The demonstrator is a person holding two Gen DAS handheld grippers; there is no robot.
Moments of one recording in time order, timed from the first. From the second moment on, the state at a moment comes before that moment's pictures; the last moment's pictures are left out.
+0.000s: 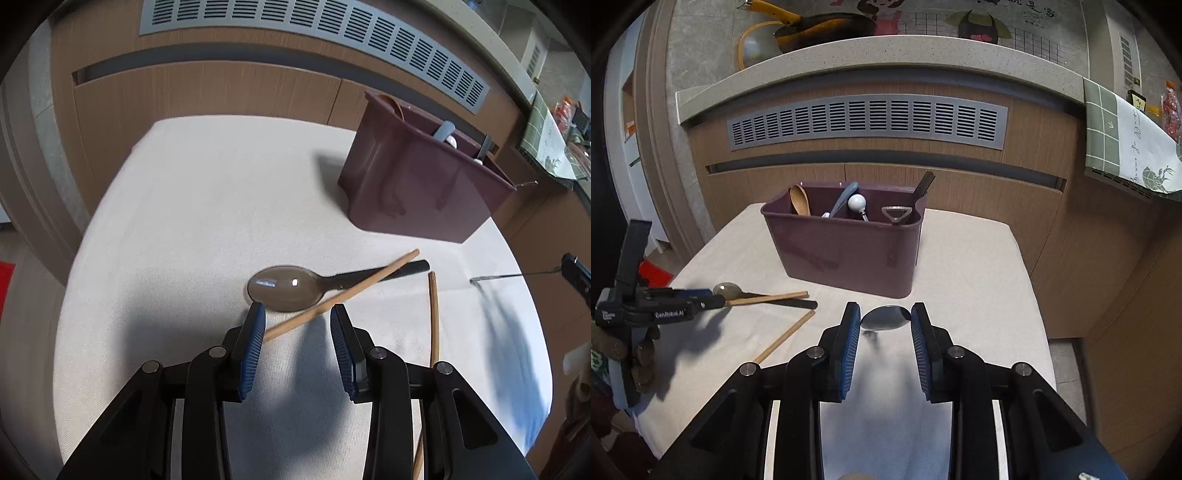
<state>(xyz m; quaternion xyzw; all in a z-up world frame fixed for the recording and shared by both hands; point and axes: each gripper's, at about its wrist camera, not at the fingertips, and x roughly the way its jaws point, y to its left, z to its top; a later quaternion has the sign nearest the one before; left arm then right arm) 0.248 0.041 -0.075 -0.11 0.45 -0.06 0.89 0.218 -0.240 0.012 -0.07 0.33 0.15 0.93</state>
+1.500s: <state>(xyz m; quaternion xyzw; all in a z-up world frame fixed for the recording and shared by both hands) 0.238 -0.028 0.009 -0.05 0.36 -0.17 0.91 0.194 -0.263 0.056 -0.03 0.28 0.15 0.95</state>
